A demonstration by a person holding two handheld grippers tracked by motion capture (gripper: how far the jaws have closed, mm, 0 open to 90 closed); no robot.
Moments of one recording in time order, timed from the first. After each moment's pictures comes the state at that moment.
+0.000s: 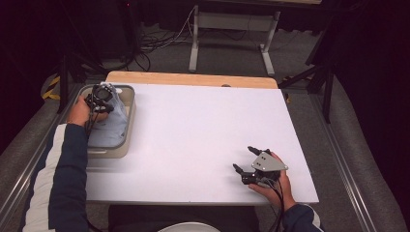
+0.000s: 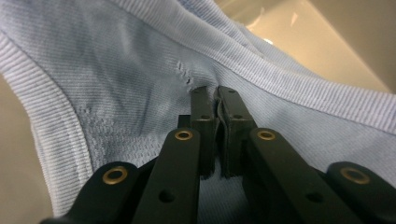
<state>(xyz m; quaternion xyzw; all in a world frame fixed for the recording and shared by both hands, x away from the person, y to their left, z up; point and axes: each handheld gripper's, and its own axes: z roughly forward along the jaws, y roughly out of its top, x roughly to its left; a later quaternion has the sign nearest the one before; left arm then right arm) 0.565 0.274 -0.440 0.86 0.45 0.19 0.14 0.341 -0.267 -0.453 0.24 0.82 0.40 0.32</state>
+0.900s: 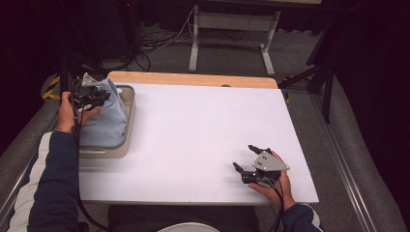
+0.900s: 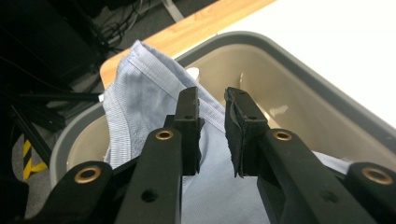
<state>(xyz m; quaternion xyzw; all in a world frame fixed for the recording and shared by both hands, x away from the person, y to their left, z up) 0.515 0.292 -0.389 0.79 0.43 0.29 0.34 0.341 -0.266 -0.450 0.24 0.81 0.42 0.33</state>
